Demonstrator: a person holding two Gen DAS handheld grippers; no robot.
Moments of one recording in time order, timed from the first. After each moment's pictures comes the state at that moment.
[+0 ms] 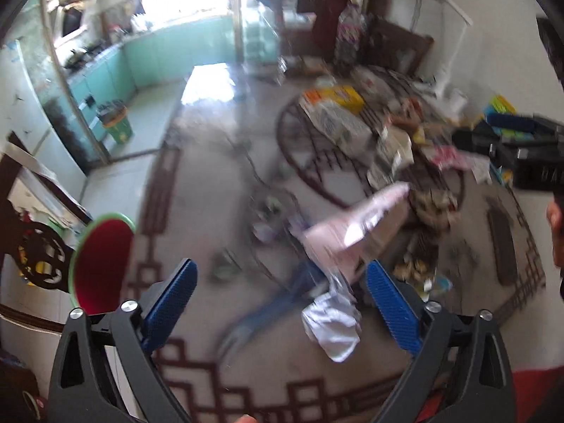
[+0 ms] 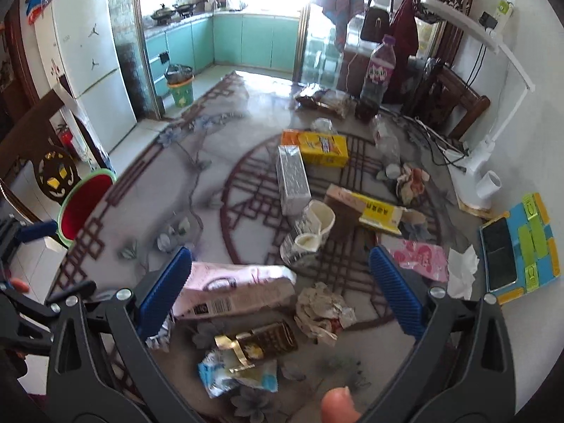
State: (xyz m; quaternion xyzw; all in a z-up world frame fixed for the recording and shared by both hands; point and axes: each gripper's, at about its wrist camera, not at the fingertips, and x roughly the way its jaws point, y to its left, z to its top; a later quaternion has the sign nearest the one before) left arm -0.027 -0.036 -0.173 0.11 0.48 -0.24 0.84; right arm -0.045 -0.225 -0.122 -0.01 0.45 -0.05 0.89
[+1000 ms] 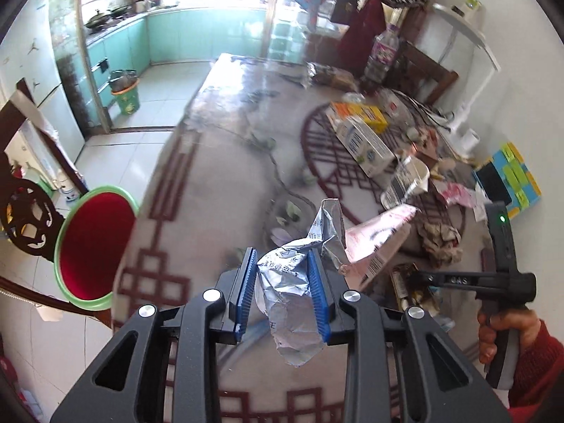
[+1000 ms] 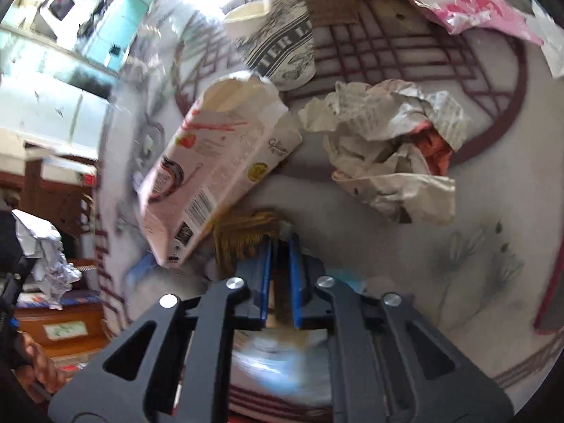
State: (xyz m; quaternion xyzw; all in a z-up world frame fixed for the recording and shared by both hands) left arm 0.004 0.012 -0.161 0.02 0.48 -0.21 0.85; right arm -0.063 -0.267 -0.280 0.31 0.59 -0.05 0.74
